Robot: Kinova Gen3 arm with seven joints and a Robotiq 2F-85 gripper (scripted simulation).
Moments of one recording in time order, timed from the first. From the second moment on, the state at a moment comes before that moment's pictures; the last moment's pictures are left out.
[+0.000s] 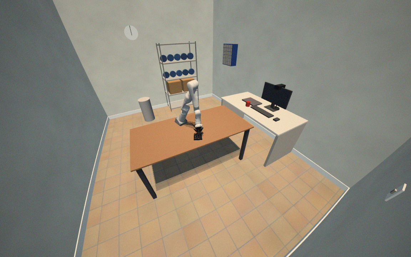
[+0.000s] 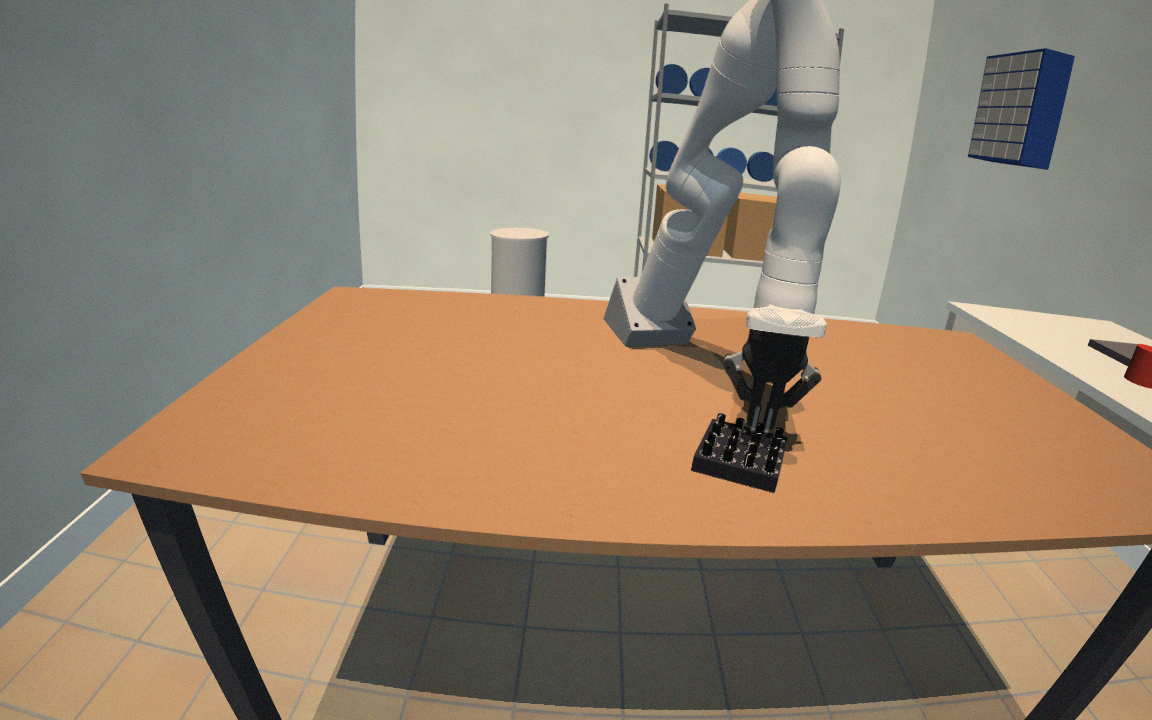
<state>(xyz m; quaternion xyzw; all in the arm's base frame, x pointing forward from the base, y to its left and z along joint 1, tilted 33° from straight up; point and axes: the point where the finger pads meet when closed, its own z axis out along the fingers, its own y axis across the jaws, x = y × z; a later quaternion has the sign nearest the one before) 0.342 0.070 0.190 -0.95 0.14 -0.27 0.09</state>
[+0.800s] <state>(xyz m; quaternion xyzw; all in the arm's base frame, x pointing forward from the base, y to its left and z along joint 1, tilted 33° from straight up) 0.342 0.070 0.190 -0.95 0.14 -0.27 0.09</state>
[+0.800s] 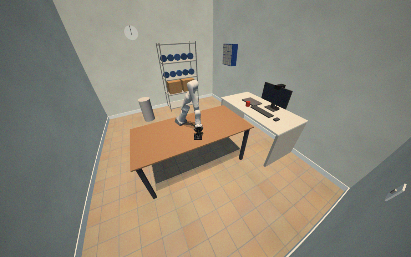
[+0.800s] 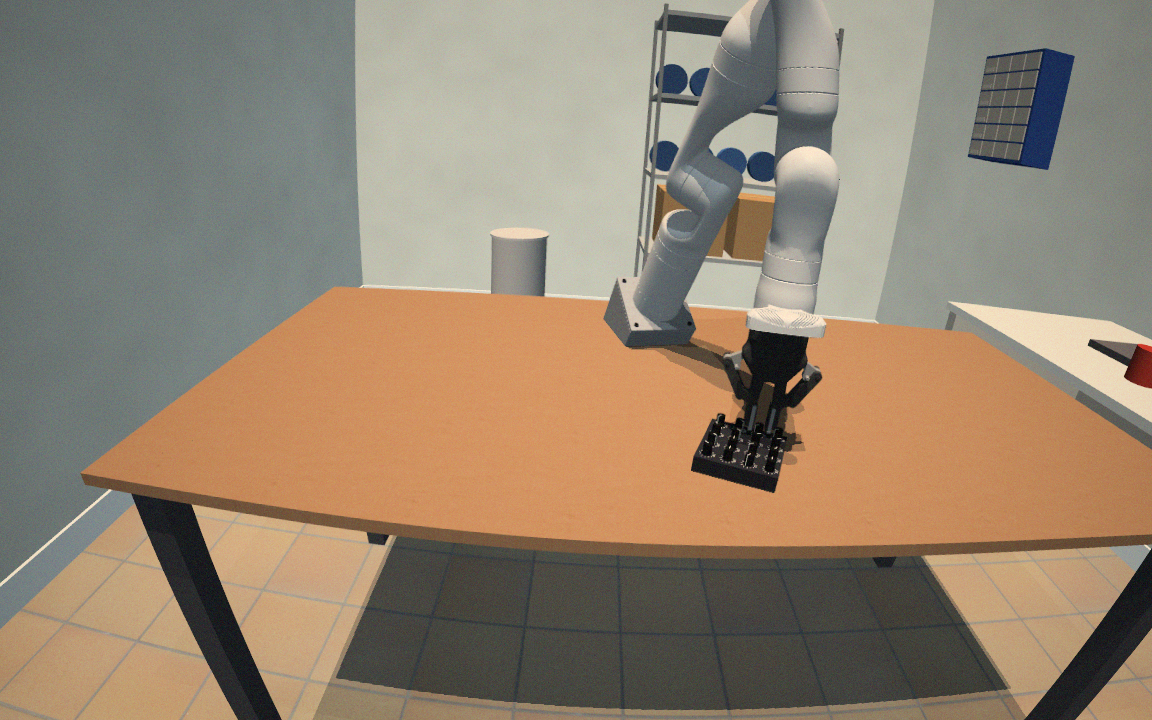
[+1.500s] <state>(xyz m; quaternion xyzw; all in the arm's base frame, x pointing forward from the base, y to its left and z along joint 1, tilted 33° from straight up) 0.338 0.070 0.192 -0.95 0.15 -0.27 0.09</state>
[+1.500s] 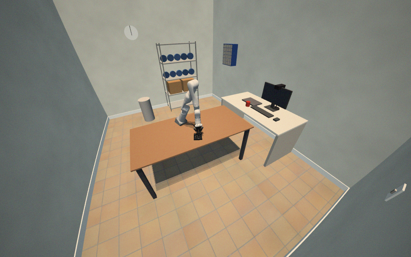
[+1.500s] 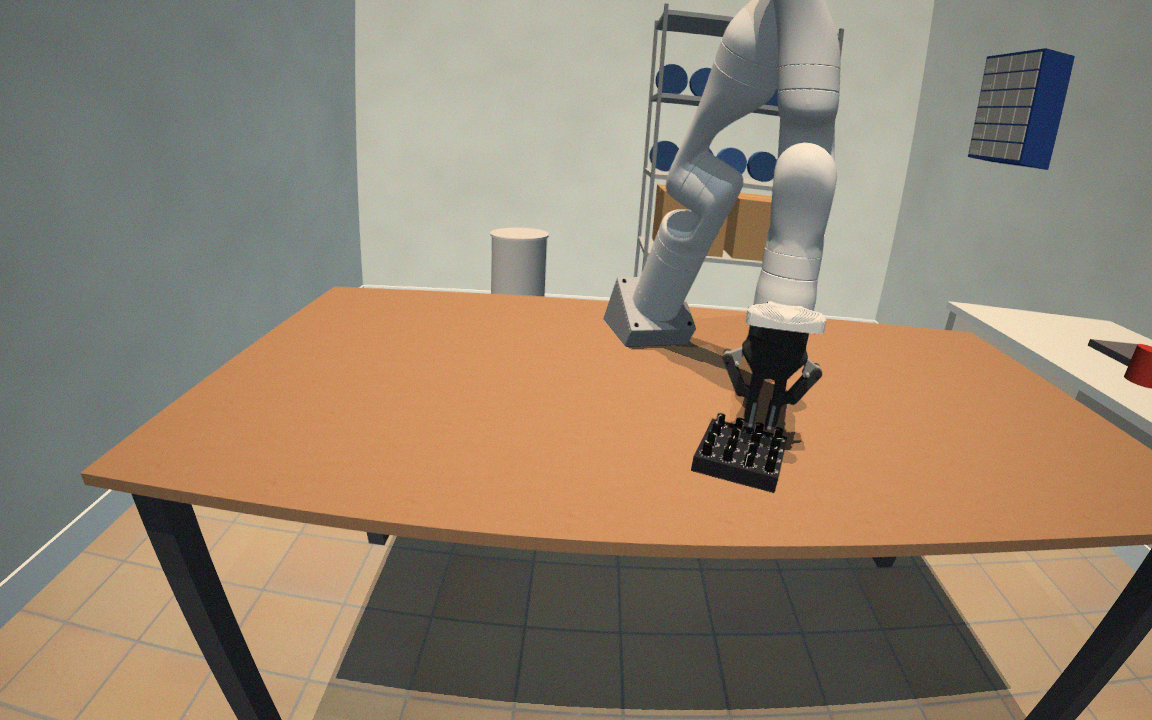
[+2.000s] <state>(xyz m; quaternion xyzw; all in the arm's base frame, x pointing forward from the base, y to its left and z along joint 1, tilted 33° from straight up) 0.322 0.047 0.214 -0.94 0.18 -0.29 0.06</state>
